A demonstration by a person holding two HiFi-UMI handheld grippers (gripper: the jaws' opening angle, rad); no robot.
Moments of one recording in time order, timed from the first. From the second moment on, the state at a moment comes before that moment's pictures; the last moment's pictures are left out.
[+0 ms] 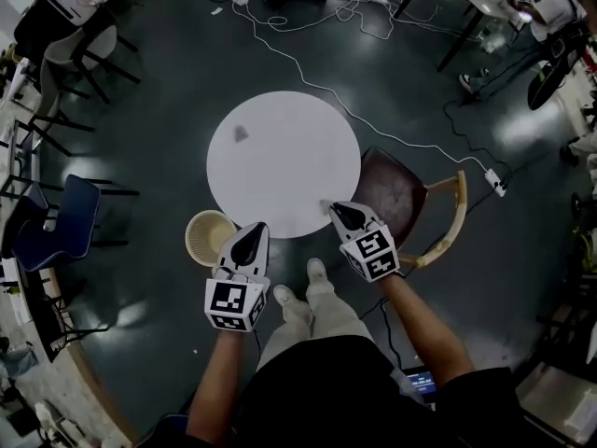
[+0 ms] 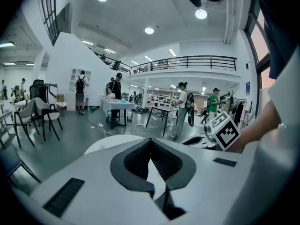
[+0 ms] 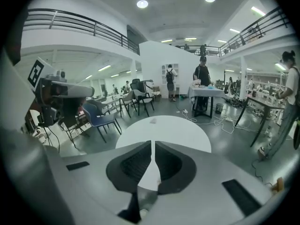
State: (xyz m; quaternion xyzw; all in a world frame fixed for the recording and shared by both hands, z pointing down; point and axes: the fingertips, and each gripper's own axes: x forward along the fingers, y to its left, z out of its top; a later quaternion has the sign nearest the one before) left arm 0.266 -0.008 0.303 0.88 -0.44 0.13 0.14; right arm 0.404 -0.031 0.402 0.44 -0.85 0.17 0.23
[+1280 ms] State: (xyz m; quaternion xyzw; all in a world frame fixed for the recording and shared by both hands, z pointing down) left arm 0.293 -0.047 0.443 0.85 -0.44 0.20 0.22; right arm 0.426 -0.087 0.622 0.42 -0.80 0.27 0.34
